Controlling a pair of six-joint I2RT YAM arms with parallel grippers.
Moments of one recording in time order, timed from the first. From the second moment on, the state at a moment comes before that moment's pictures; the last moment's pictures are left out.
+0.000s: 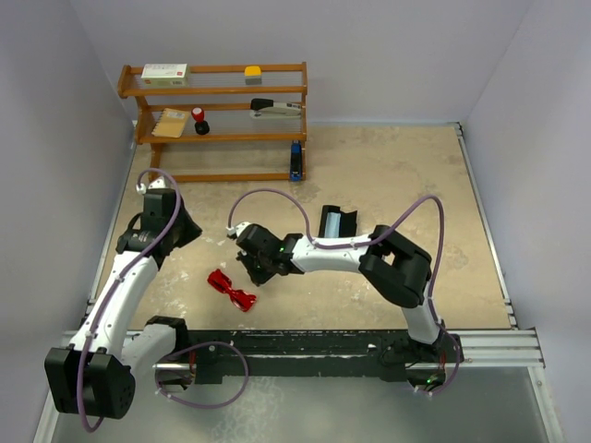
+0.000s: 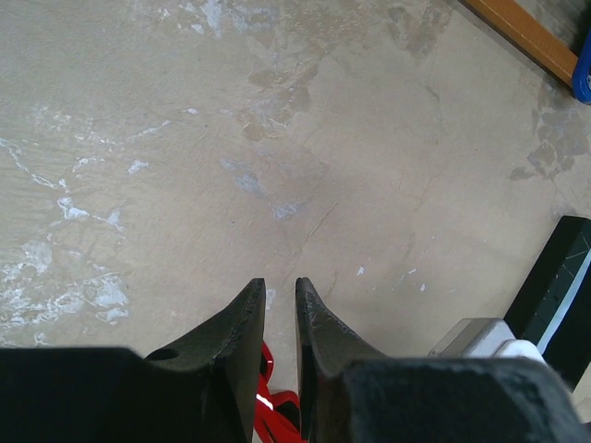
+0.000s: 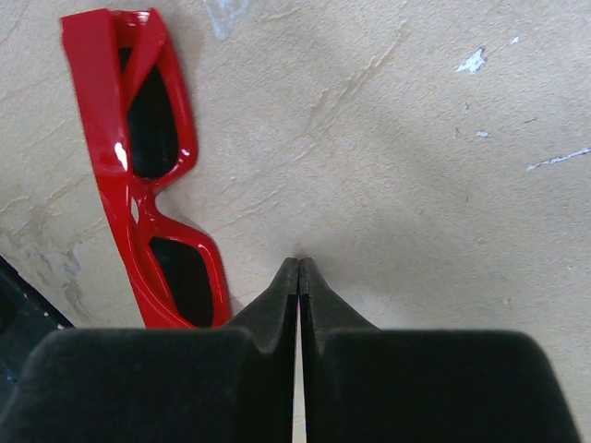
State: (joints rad) left arm -0.10 0.97 0.79 -0.62 -0.08 -0.63; right arm 1.12 2.01 1.33 -0.28 0.01 0.38
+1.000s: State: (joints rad) left arm 0.10 1.02 0.70 -0.58 -0.06 -0.70; right arm 1.23 1.99 1.48 -0.37 0.05 0.35
